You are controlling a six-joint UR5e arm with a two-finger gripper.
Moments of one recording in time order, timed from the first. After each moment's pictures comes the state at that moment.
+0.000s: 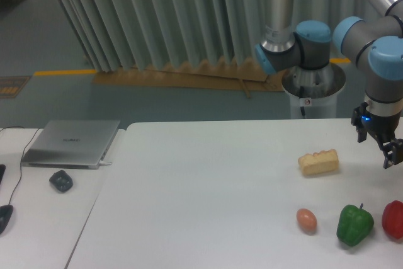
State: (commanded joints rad) arm 2.57 -1.80 -1.61 -1.30 1.56 1.43
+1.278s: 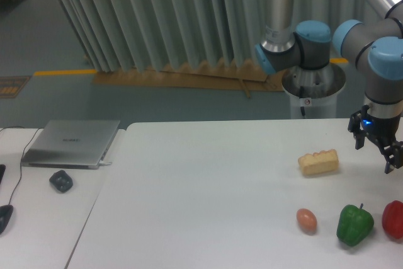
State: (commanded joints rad) arm 2.58 -1.80 -1.60 -1.29 1.56 1.37
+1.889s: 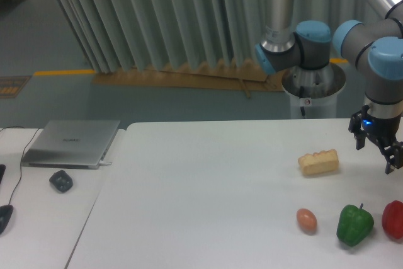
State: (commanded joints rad) arm 2.58 -1.81 -1.61 -1.27 1.57 1.29
